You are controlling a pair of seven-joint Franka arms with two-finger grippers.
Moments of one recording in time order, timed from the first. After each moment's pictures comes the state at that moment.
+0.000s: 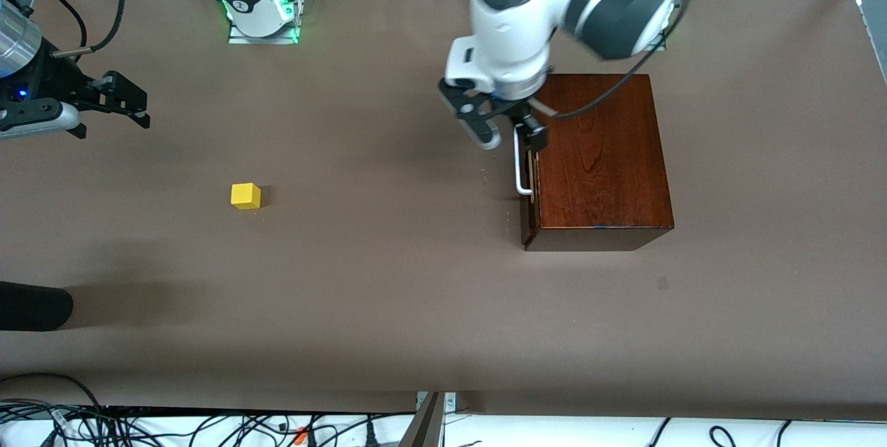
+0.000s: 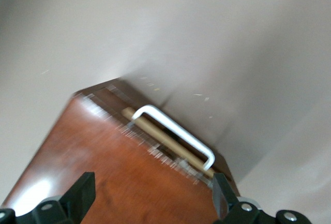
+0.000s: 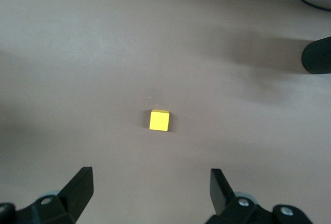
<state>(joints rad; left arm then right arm) -0.41 0.36 -0.30 -1.30 0.19 1.56 0.13 0.24 0.01 -0.16 -1.61 0.00 1.67 -0.12</state>
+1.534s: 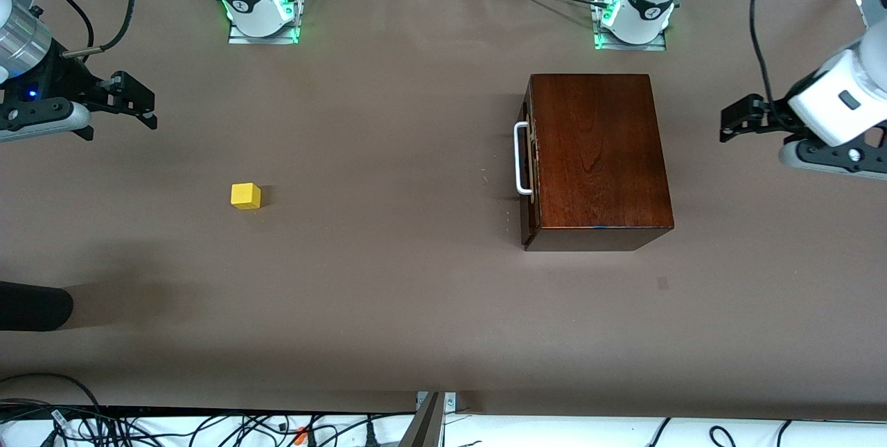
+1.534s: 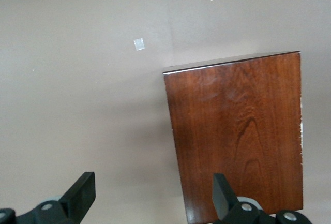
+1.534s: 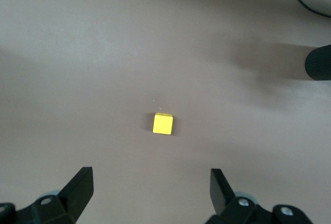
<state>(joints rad) 0.16 0.22 -0.30 -1.29 0.06 1.40 0.01 0.24 0.01 -0.15 -1.61 0.00 1.68 -0.12</state>
